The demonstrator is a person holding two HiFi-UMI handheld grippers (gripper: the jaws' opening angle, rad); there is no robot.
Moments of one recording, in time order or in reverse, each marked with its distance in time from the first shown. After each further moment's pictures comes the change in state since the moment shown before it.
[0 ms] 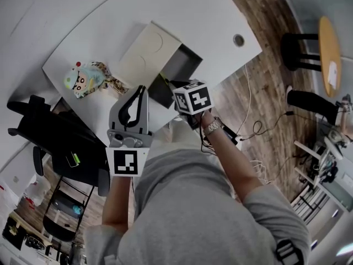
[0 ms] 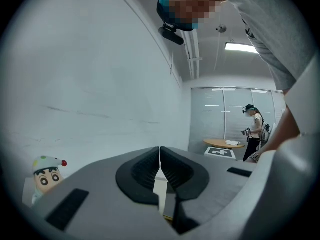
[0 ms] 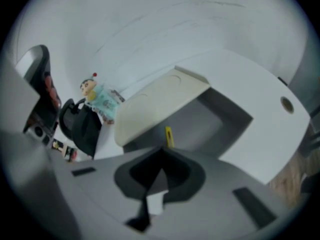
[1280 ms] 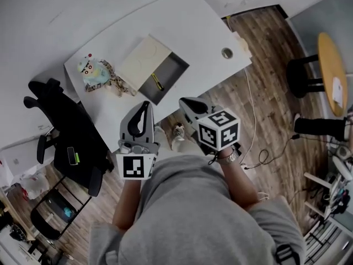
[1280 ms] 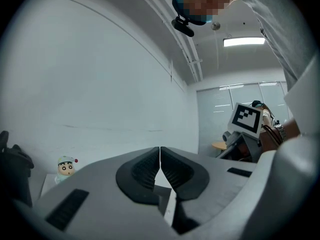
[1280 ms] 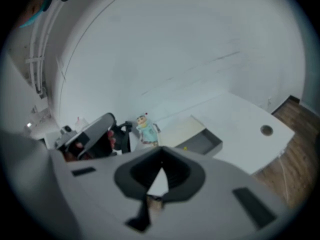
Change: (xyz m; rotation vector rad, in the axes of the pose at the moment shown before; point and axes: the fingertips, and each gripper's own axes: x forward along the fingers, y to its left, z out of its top) left arm -0.064 -0.119 0.030 0.017 -0.086 0.168; right arm -0.205 0.037 -0.028 -0.139 -0.422 0.222
